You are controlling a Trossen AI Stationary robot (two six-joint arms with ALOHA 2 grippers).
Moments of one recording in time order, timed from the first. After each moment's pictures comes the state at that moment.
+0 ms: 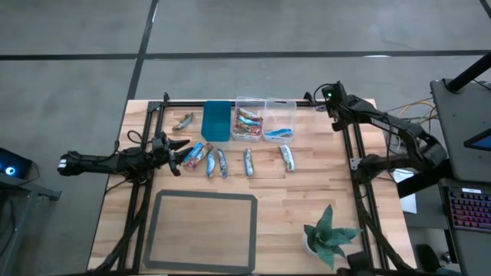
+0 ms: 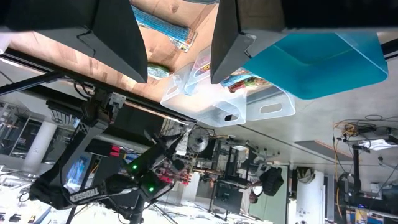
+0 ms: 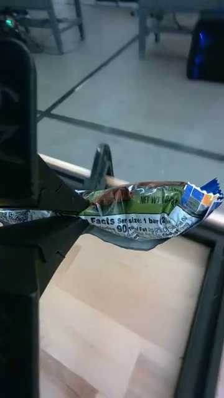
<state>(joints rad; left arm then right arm) -0.07 0.09 0.01 0.08 -0.54 -0.21 -0.95 1.24 0.74 -0.45 0.38 1.75</state>
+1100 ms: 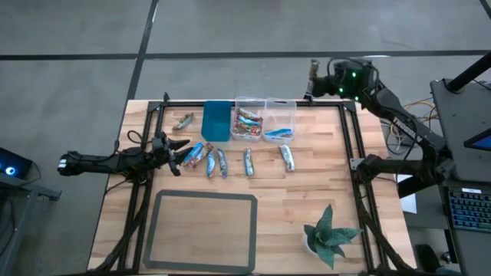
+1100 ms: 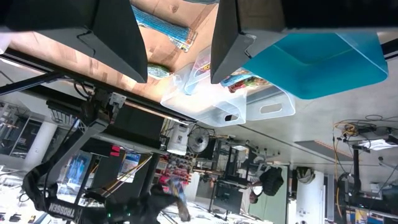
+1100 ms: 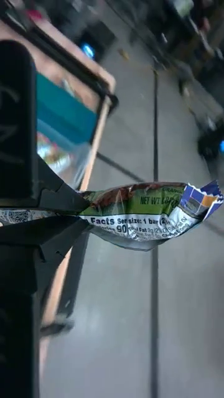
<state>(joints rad) -0.07 0.09 0.01 0.08 -0.54 -0.21 -0.90 1.08 1.08 -0.42 -0.08 0.47</state>
